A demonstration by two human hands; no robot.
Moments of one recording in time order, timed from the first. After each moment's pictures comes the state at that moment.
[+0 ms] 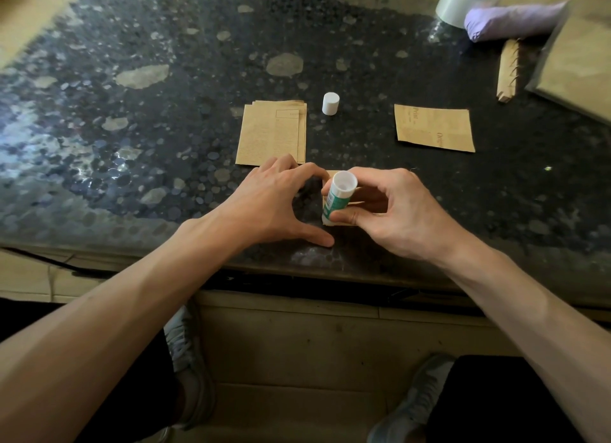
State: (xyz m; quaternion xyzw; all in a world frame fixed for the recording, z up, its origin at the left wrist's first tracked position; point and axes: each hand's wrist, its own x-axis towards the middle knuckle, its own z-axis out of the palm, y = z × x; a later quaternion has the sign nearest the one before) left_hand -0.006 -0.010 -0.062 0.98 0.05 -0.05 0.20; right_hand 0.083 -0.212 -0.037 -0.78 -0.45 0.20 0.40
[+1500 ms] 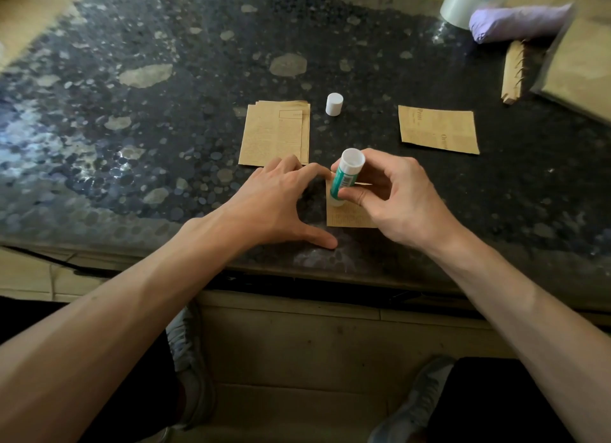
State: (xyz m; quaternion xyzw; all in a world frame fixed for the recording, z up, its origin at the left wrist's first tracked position) left_hand -0.005 -0.011 -0.061 0.98 0.05 -0.07 0.19; right_hand 0.097 -0.200 -0.049 -0.82 -0.40 0.13 0.39
